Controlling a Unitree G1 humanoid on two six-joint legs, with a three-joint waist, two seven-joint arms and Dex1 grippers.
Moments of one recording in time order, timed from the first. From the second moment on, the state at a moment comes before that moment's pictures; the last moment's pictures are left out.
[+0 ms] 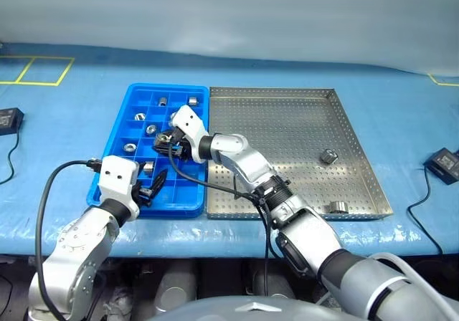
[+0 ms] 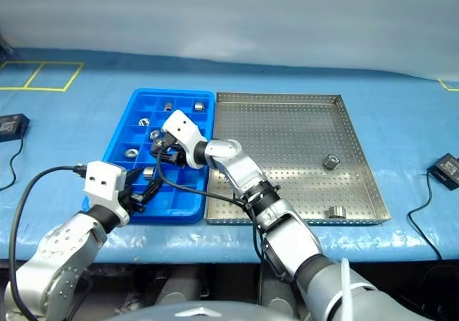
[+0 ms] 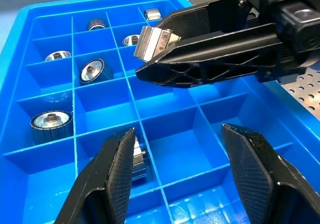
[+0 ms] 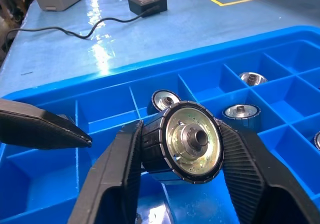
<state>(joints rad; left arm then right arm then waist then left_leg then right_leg) 0.22 0.39 0.15 -0.76 -0.36 0.78 -0.25 -0.85 0.12 0.36 0.62 0.10 0.24 0.68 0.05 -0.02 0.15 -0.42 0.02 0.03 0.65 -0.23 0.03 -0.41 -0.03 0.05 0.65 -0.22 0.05</state>
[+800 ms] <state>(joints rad) -0.18 0.30 -0.10 -0.47 -0.36 0.66 -0.38 -0.28 -0.31 0.07 -0.30 -0.11 0.79 0.33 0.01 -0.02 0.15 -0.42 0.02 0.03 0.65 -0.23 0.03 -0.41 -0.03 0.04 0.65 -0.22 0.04</state>
